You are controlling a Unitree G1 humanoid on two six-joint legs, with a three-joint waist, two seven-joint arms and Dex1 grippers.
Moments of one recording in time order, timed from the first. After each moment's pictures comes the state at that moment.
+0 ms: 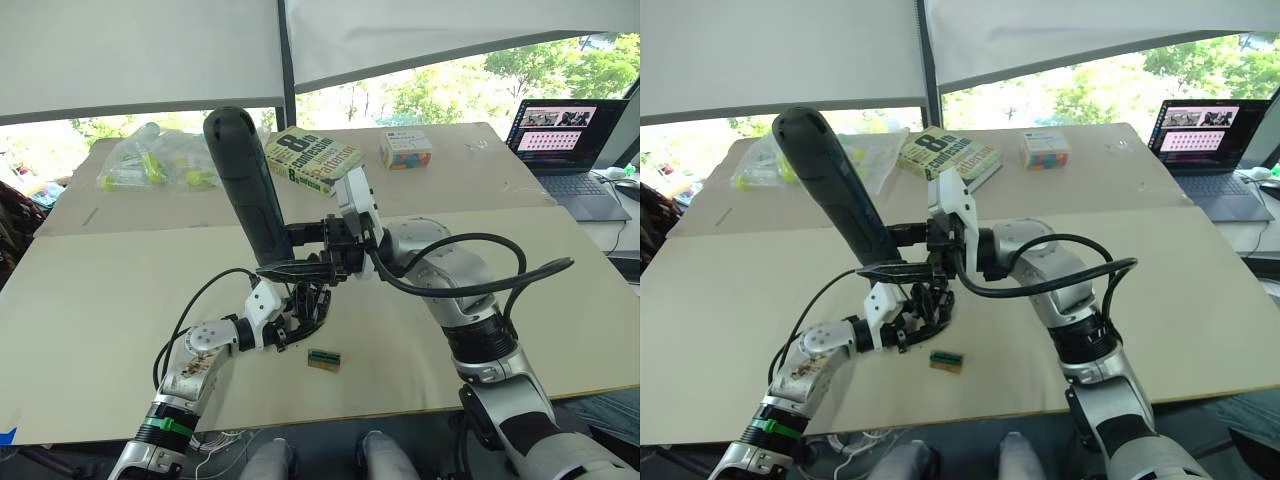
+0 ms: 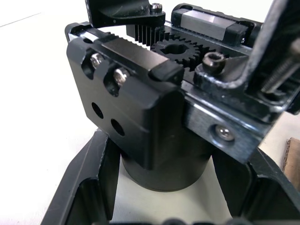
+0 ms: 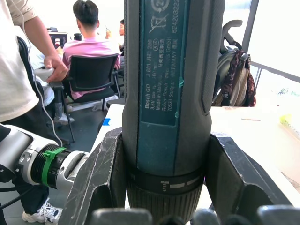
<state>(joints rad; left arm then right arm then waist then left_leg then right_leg) -0.27 0.36 -0.14 0.13 -0.20 0.09 -0.91 -0.81 -0.26 0.22 -0.09 0.51 0.50 1.09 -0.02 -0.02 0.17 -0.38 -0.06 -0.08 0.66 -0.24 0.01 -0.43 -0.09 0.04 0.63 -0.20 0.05</state>
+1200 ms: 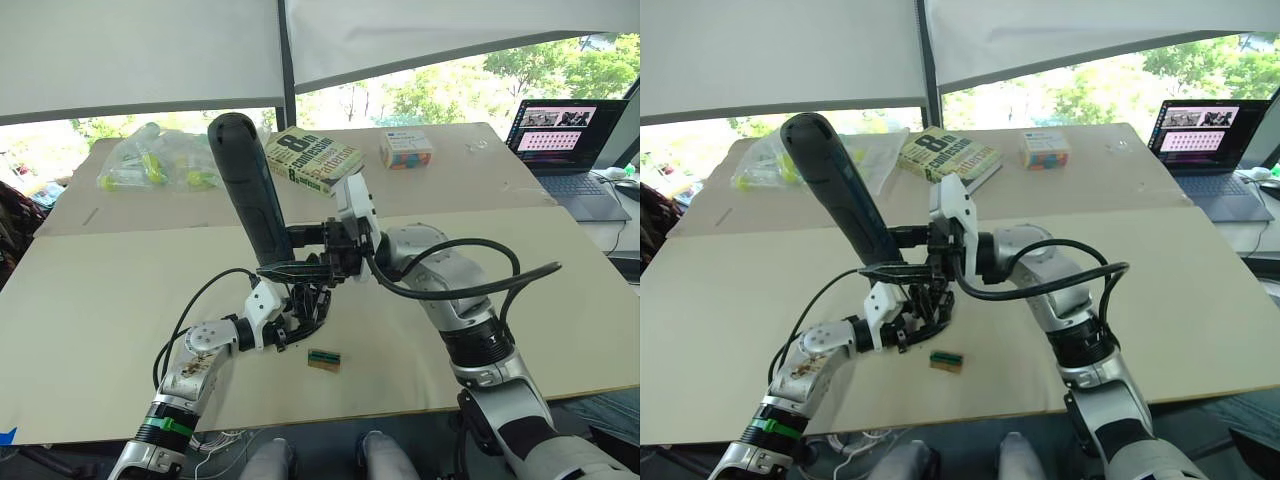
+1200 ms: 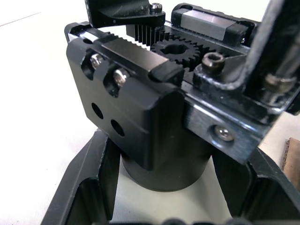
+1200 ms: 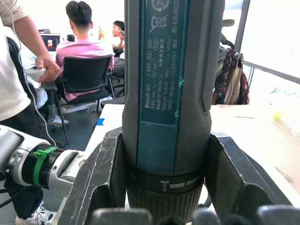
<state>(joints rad) -0.27 0.37 -0.14 0.13 -0.20 0.10 -0.91 -0.79 -0.25 0.22 -0.07 0.49 0.45 1.07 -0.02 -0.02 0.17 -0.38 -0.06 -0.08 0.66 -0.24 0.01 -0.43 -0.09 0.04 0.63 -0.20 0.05</state>
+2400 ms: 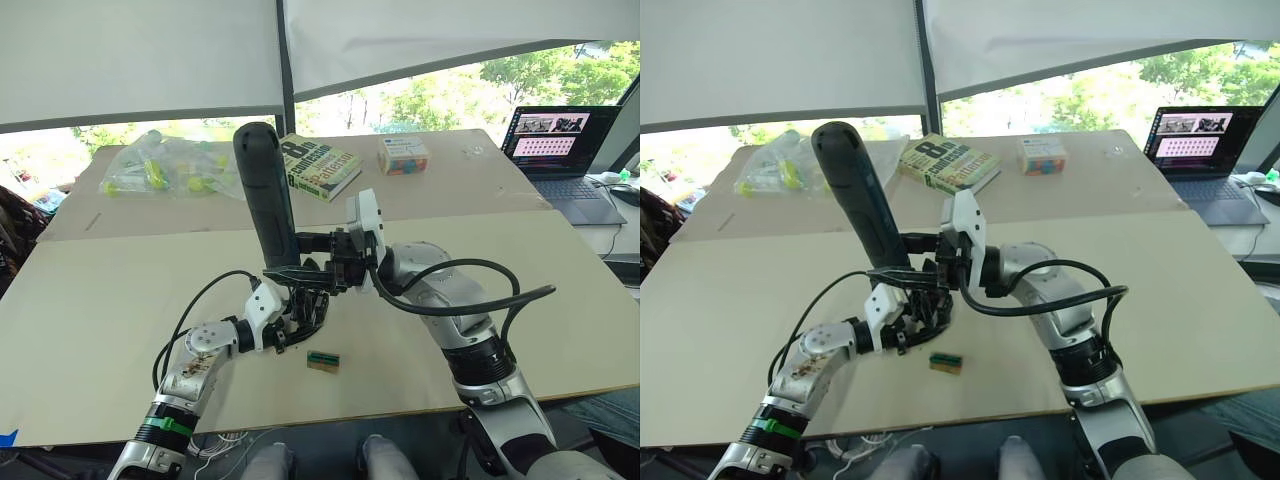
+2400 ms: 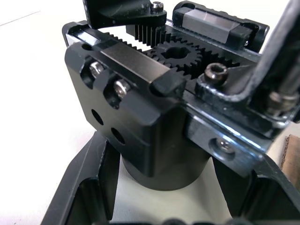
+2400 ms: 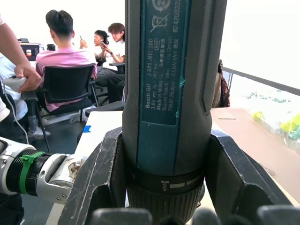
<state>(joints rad) -0.27 0.37 -0.15 0.14 -0.20 0.09 -0.91 -0.69 -0.25 0.23 -0.10 0.48 0.42 1.00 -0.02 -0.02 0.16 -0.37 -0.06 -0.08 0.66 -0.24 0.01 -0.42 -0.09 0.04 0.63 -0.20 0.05</state>
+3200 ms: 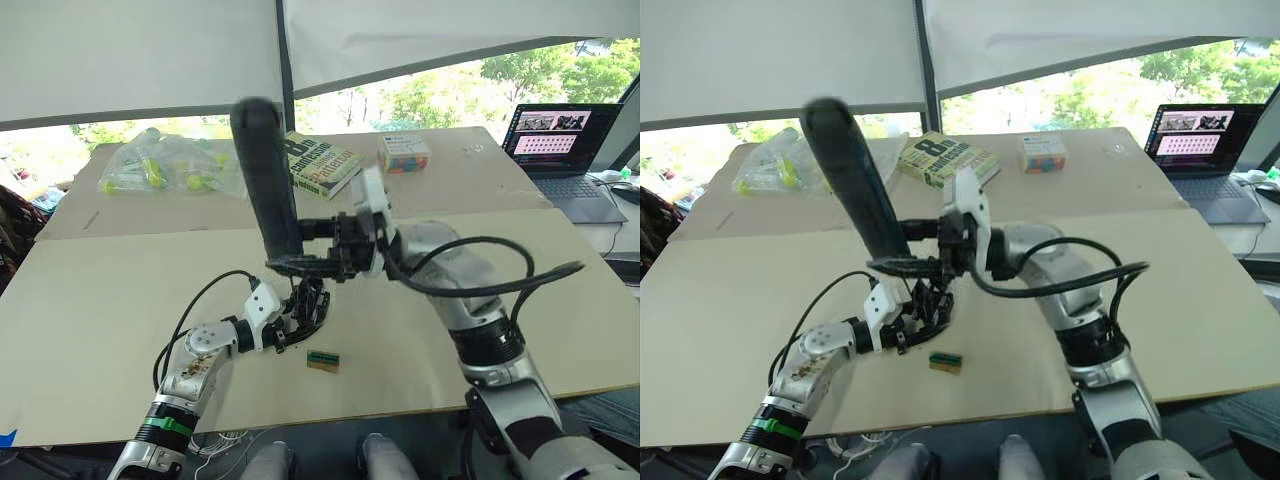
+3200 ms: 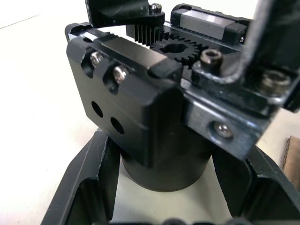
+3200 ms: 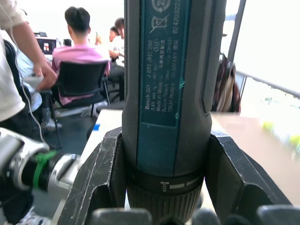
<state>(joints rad) -0.27 0.36 -0.15 0.17 -0.20 0.05 -0.90 -0.84 -0.29 0.16 -0.10 0.58 0.45 1.08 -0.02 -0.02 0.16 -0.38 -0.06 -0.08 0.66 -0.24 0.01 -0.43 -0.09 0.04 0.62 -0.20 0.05</state>
